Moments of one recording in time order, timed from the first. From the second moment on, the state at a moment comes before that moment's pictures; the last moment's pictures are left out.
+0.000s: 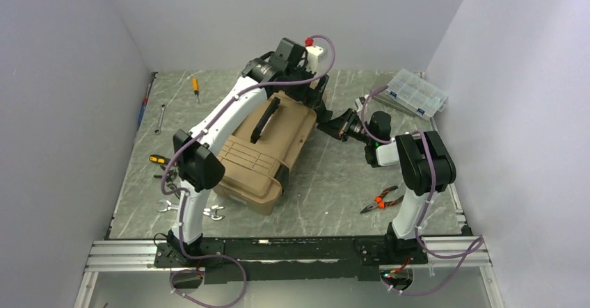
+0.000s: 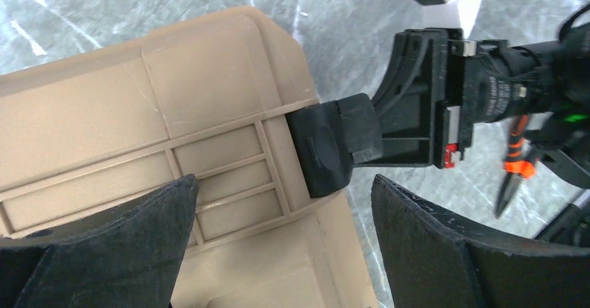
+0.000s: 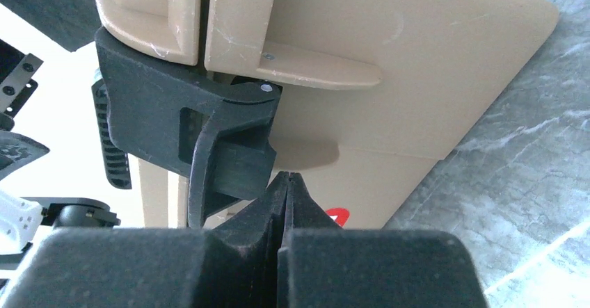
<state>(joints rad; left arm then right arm) -0.65 2.09 2.25 -0.87 0.19 -0.06 0.16 1.85 0.69 1.09 -0.86 1.21</state>
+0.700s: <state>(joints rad) -0.76 2.20 2.36 -0.96 -0.21 -0.01 0.16 1.76 0.70 0.91 -0.80 1.10</state>
